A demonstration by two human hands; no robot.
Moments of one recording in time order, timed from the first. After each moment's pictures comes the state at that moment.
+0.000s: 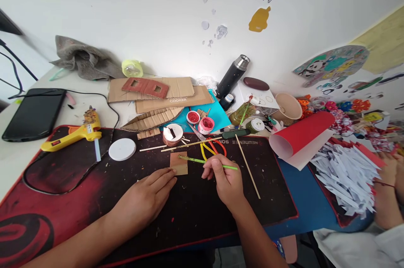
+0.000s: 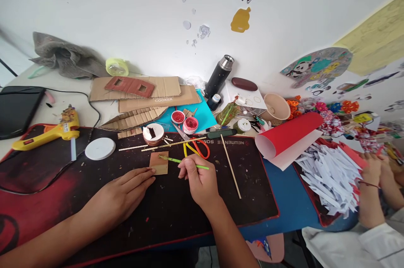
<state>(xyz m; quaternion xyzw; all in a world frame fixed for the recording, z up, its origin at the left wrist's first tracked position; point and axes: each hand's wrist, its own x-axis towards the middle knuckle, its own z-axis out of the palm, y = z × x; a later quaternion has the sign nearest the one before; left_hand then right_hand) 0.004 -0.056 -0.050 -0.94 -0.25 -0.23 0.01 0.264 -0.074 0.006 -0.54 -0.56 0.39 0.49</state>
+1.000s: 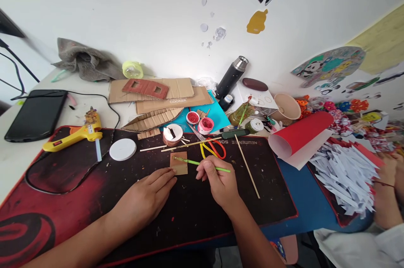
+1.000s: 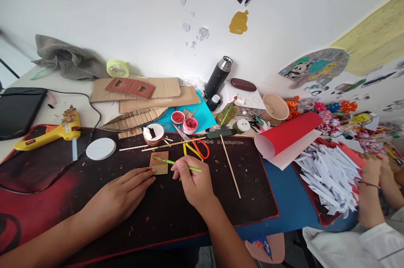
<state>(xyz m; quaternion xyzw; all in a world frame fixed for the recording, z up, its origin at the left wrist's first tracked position) 0.003 -0.056 -0.052 -0.94 -0.25 -0.24 0.00 0.254 -0.074 0.008 -0.54 -0.58 0.40 0.47</state>
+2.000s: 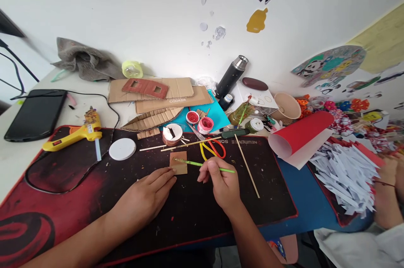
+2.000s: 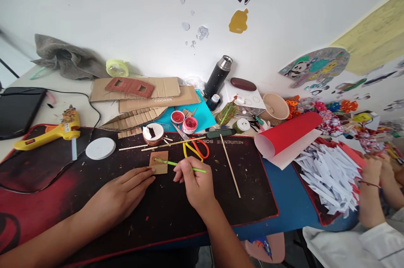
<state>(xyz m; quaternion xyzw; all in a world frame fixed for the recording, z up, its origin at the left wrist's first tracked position) 0.002 -0.057 -0.055 -0.94 -0.26 -0.24 -0.02 0.252 -0.079 0.009 -0.54 -0.53 0.42 0.50</state>
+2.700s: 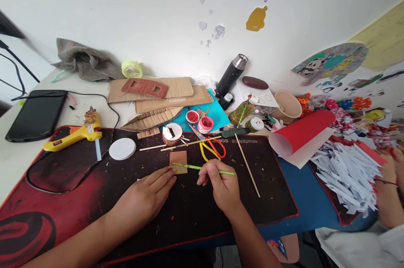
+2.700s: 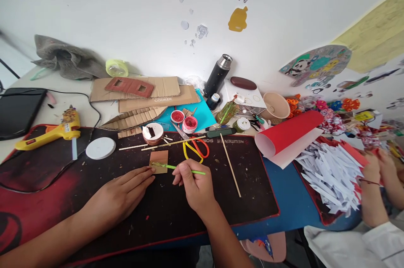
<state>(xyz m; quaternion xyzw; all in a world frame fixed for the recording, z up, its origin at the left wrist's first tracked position) 0.001 -0.059 -0.055 -0.94 -0.25 -0.22 0.02 0.252 -0.085 0.006 -0.54 -0.53 0.43 0.50</state>
